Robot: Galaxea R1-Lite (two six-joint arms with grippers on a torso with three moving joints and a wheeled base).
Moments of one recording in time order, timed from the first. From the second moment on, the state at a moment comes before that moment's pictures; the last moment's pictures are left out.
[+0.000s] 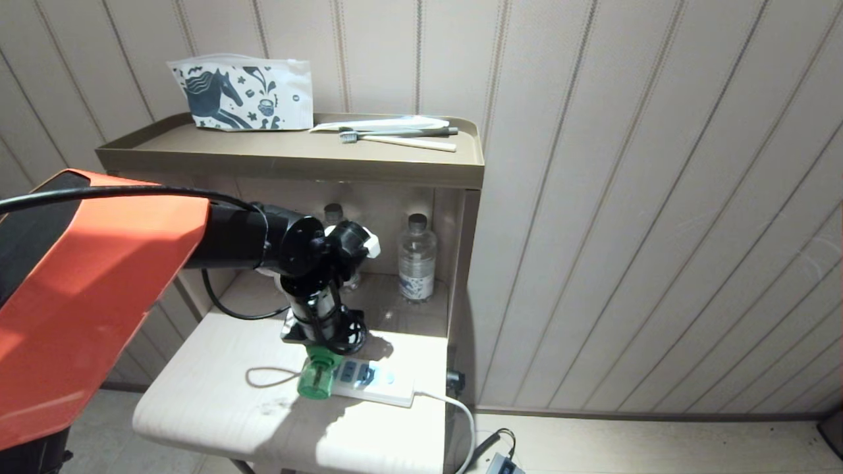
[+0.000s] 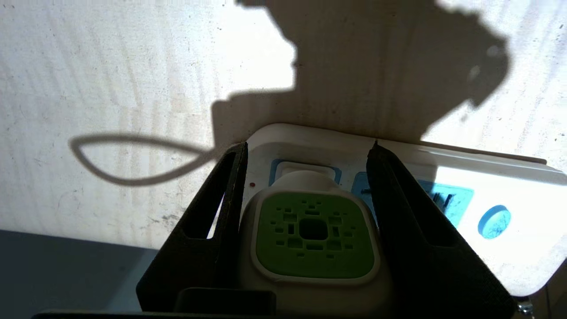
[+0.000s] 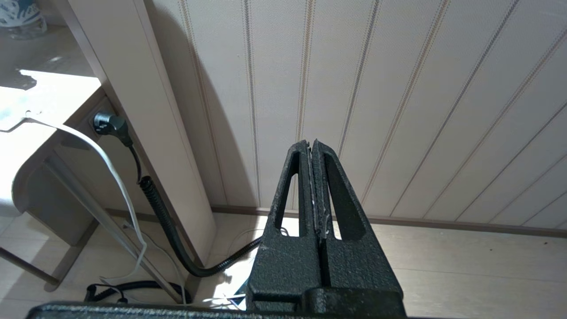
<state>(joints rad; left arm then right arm) -0.53 2.31 -1.62 0.73 0.21 -0.43 0.00 0.00 0.00 0.01 0.00 0.01</state>
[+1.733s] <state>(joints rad) -0.54 2.12 -1.43 0.56 0.22 -0.42 0.00 0.00 0.00 0.01 0.00 0.01</state>
